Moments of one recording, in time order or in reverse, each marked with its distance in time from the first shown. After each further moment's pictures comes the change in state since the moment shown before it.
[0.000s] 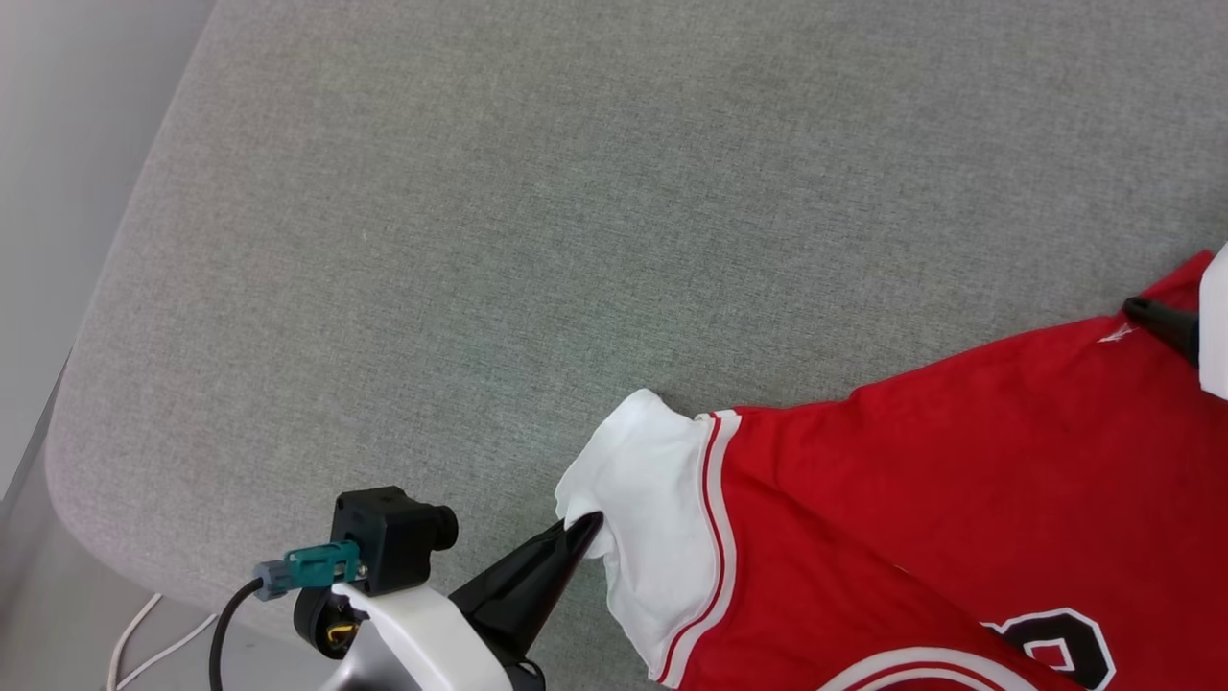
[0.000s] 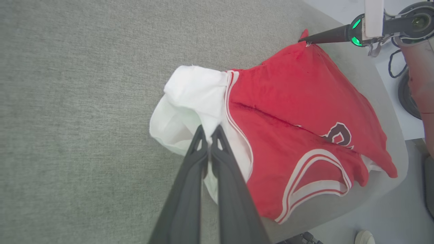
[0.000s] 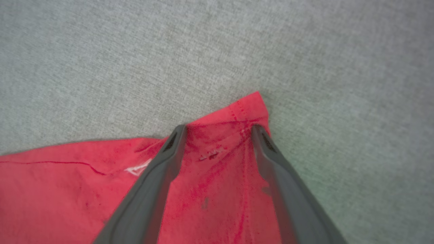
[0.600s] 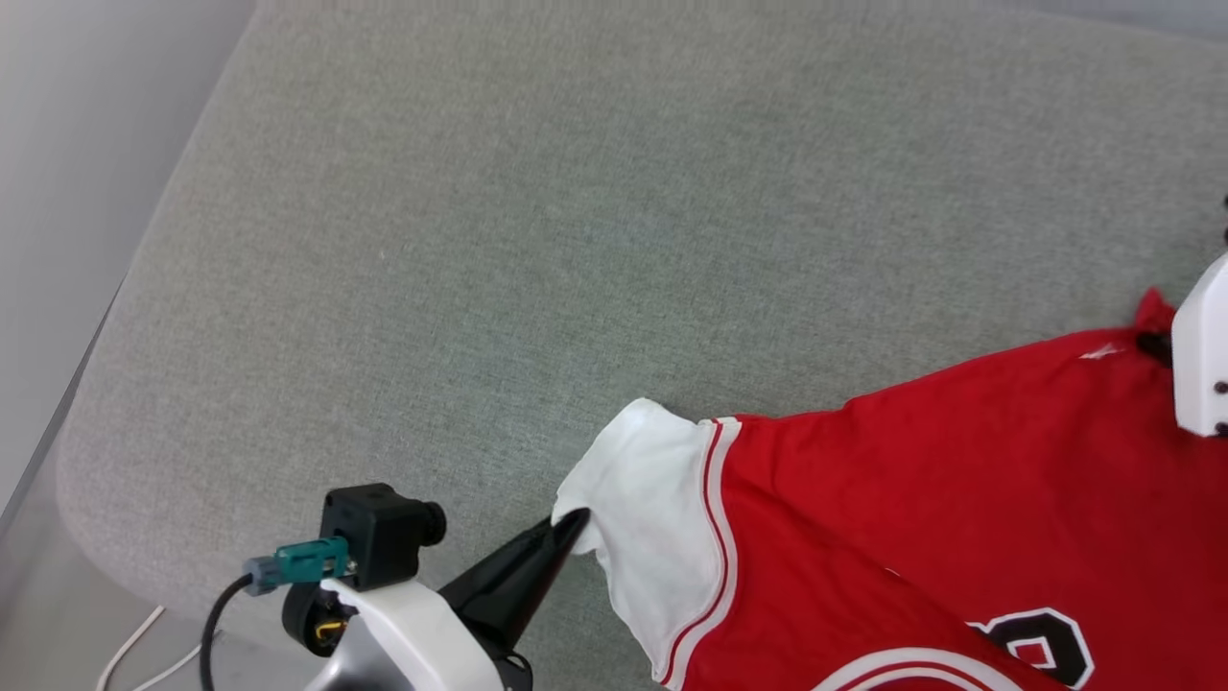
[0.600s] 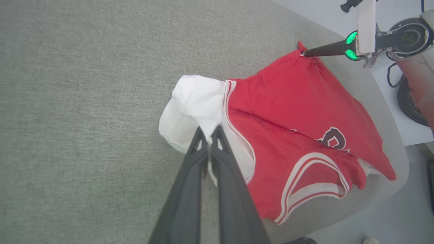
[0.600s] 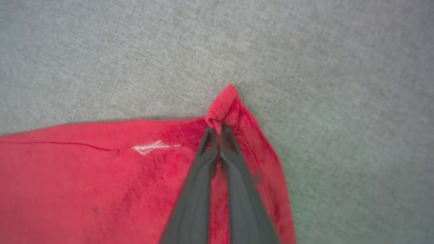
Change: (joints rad) left arm -0.004 0.007 0.006 0.020 -0.005 -0.002 -0.011; right arm 0.024 -0.055 0.069 0.067 0.064 0.000 -0.103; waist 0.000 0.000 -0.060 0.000
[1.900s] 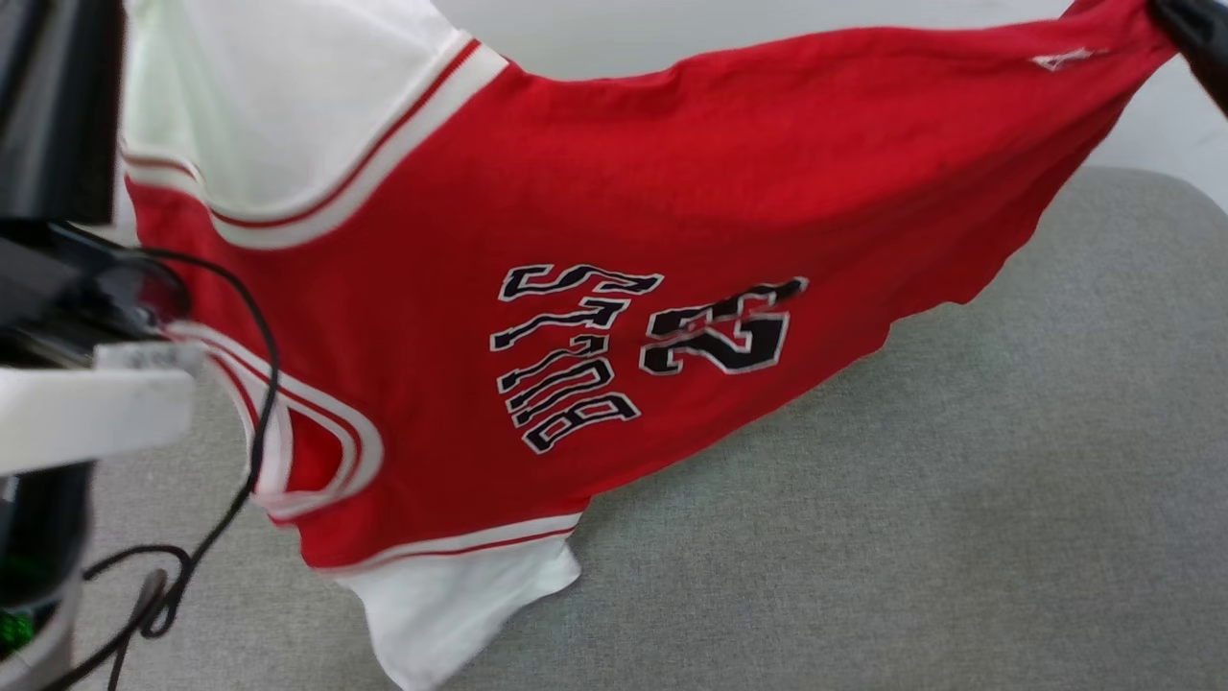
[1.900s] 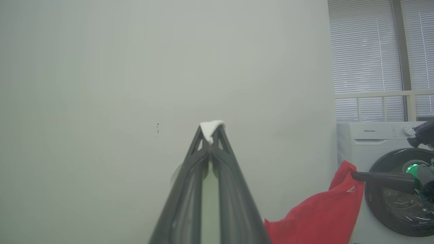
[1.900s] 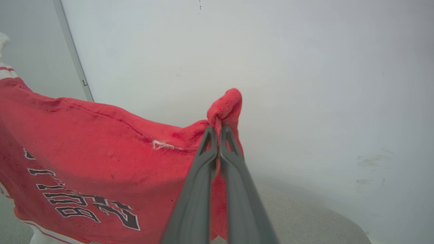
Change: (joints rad) left arm -0.526 0.082 0.386 -0.230 0.026 0.106 -0.069; right arm -0.115 0.066 -0.070 -0.540 0.207 0.000 -0.224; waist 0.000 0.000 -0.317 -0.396
